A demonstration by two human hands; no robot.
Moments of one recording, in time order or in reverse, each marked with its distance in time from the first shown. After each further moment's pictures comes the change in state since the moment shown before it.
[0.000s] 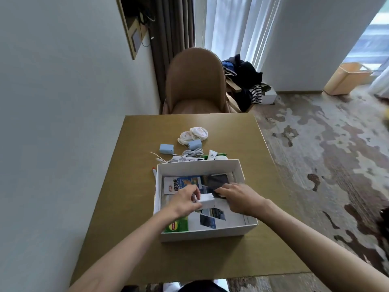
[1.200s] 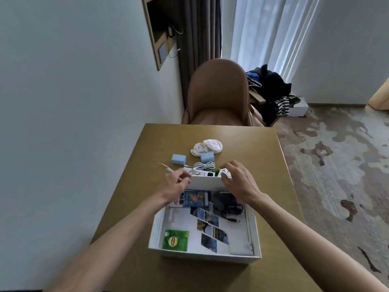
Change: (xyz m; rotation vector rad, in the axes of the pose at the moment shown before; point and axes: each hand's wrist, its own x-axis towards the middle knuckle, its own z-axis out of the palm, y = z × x) left_hand 0.037 0.002 -0.067 -0.228 0.337 -0.131; right_hand 0.072 0.033 -0.048 0.375 0.381 0.154
